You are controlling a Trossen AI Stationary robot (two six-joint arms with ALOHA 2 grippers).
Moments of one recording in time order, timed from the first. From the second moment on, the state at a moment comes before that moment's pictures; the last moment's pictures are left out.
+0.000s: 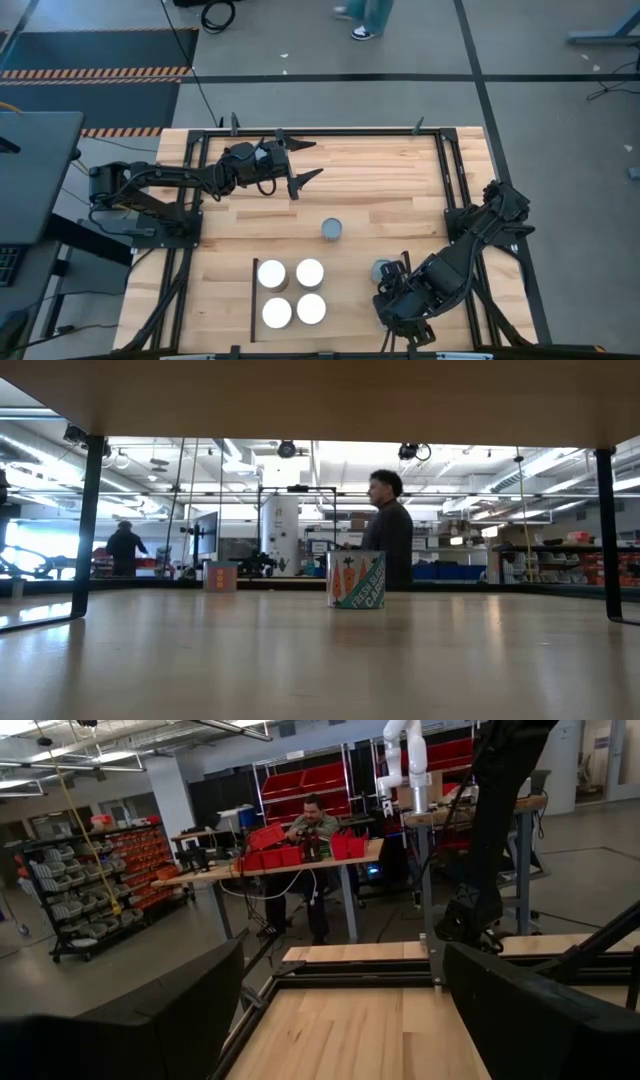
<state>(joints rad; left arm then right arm) 0.24 1.37 0.77 0.71 -0.02 0.17 0.72 1.81 1.81 -1.29 -0.05 0.48</state>
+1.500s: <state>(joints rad) 0.24 1.37 0.77 0.71 -0.02 0.17 0.71 1.51 1.49 -1.11 0.52 0.41</state>
